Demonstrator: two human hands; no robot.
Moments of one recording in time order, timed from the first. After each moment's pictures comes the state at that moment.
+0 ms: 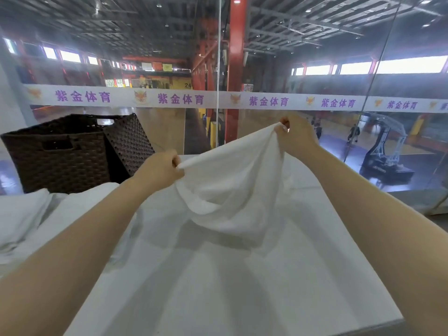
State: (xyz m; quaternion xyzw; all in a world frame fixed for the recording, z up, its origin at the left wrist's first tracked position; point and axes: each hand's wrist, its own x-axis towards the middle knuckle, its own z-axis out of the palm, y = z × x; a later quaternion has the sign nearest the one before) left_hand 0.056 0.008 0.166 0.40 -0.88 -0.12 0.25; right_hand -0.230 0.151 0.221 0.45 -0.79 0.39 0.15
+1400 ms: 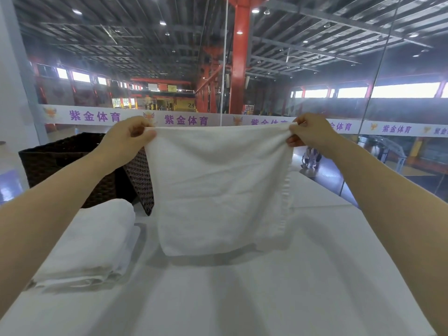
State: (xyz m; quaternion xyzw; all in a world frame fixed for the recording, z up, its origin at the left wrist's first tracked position) left_hand 0.128 -0.024 0.255 0.29 -0.82 -0.19 0.45; right_hand -0.242 0.168 0.298 0.44 -0.73 0.53 -0.03
